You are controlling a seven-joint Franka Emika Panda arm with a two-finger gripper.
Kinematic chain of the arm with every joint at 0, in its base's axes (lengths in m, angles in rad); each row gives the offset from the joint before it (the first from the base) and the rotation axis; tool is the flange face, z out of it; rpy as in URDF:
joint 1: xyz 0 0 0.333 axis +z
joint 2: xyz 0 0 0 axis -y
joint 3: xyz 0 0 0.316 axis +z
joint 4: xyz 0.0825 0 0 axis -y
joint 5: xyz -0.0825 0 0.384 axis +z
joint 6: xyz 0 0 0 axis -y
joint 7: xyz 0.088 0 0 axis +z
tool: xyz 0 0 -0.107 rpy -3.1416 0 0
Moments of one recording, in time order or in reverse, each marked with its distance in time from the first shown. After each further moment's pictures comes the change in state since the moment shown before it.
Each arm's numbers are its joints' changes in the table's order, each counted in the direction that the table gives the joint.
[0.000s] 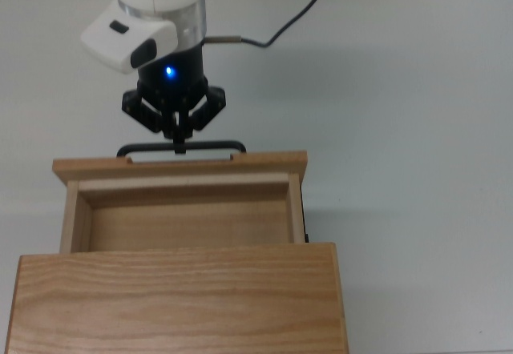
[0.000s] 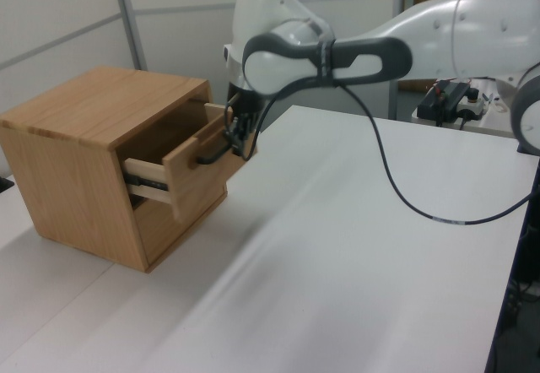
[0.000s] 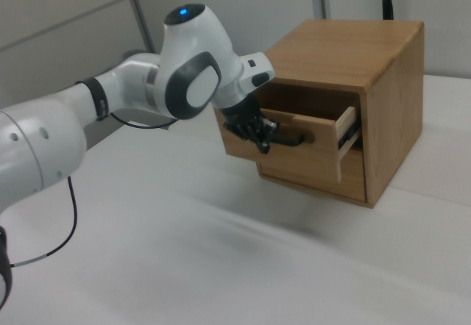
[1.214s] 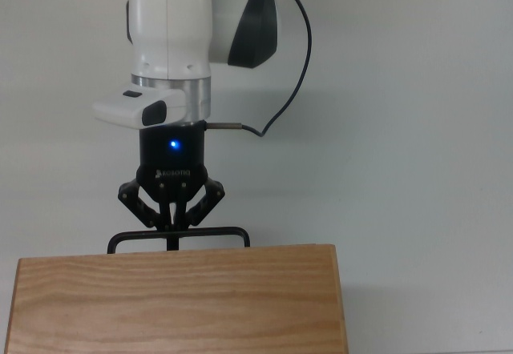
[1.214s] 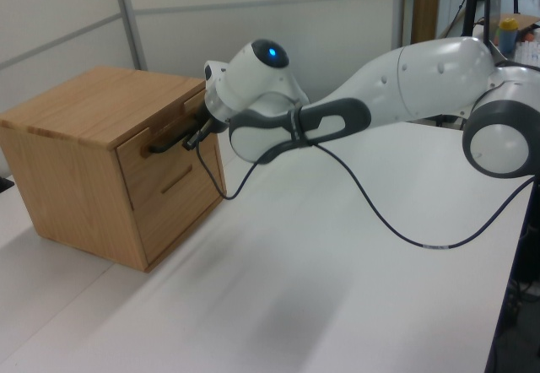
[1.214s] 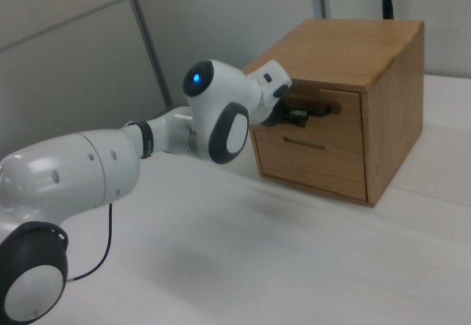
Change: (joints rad) arm 0.004 -0.194 -0.001 0.017 -0.068 0.621 0.002
